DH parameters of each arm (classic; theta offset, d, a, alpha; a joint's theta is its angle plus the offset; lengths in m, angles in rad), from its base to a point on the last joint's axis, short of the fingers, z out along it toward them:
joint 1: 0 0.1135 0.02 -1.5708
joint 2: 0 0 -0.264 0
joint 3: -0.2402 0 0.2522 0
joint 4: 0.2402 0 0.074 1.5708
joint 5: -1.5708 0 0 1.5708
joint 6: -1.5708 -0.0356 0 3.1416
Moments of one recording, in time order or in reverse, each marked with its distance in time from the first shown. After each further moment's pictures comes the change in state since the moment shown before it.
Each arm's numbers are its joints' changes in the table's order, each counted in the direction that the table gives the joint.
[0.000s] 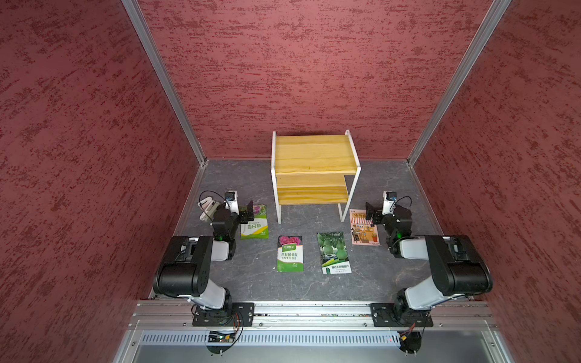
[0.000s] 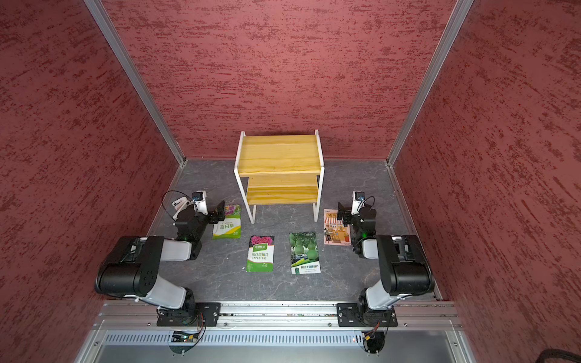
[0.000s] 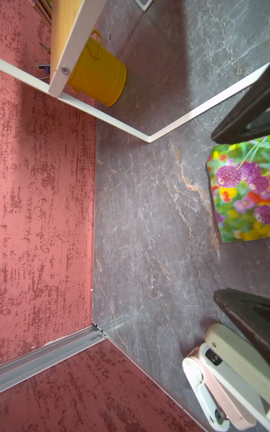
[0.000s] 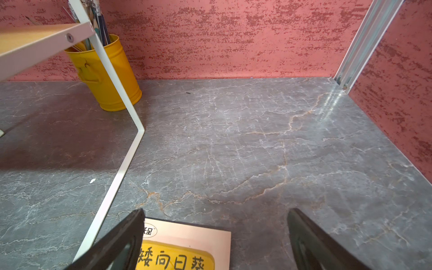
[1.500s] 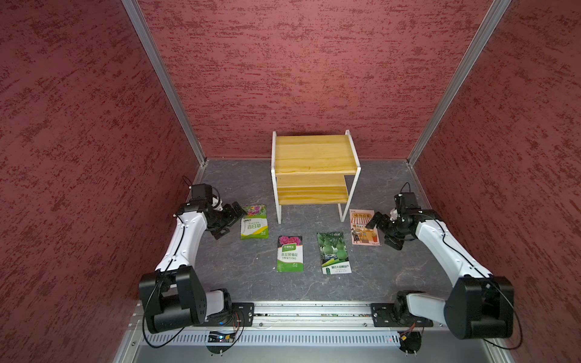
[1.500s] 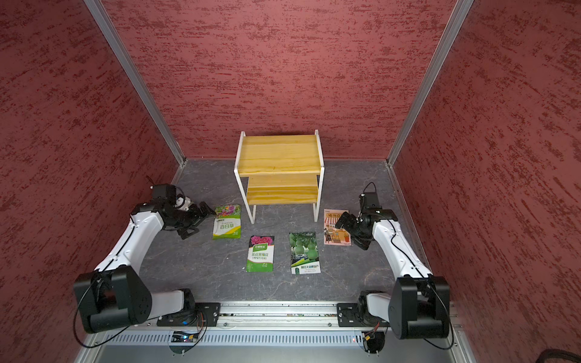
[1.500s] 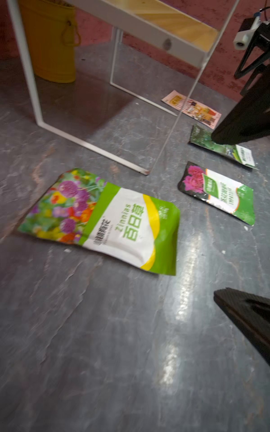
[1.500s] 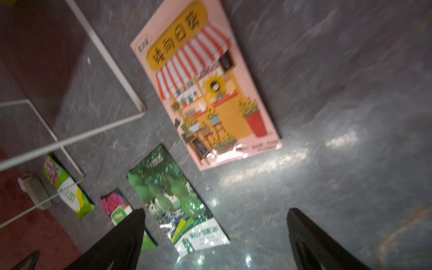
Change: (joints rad) left arm 0.207 -0.211 -0.647 1.794 -0.349 0.433; right arm -0.021 -0.282 -0.501 1.717 0.170 -0.584
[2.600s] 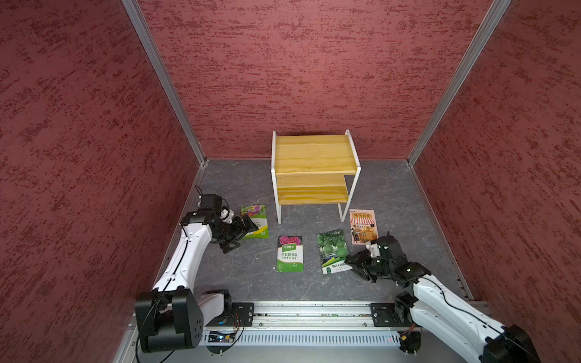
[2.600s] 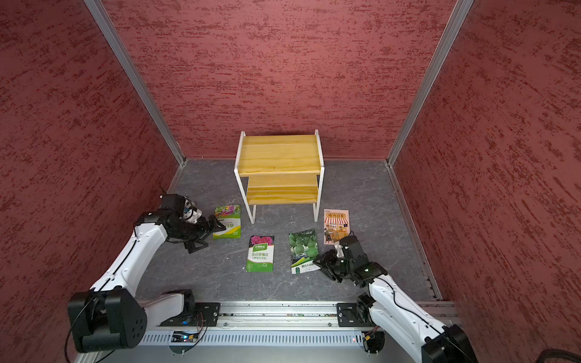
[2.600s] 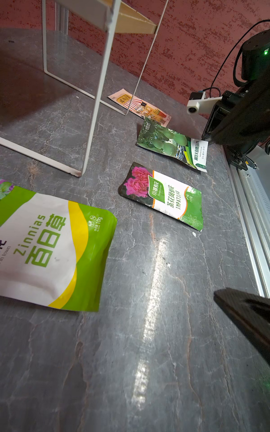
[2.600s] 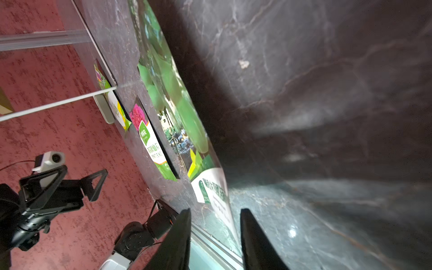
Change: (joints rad) left arm -0.127 -0.151 0.099 0.195 -0.107 0.015; right arm 0.450 -0.492 0.664 -0.523 0.285 -0.597
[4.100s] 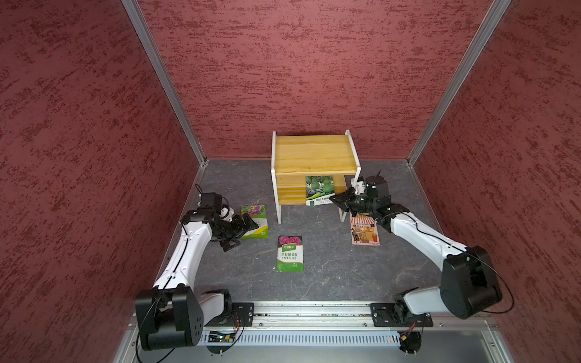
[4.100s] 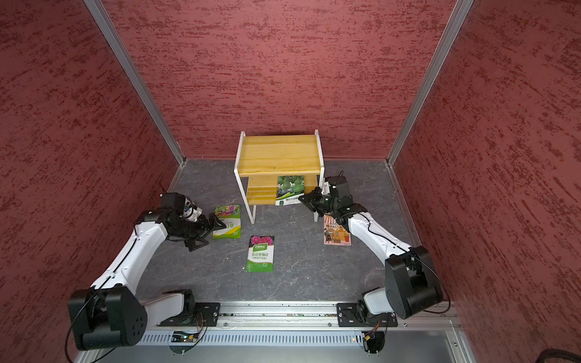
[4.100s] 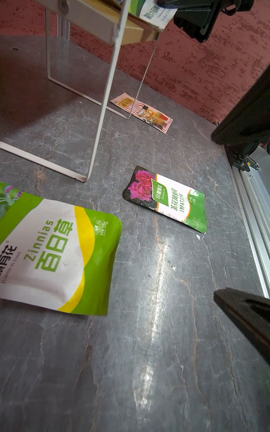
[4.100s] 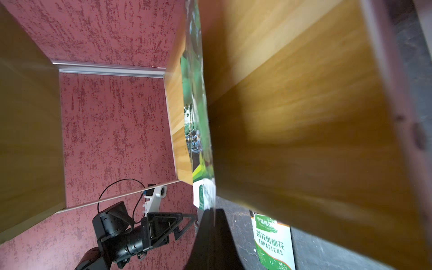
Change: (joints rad) left arm 0.000 0.009 -0.014 -0.014 -0.004 0.001; right arm -0.092 0.613 -0.698 -0.285 0.053 0.093
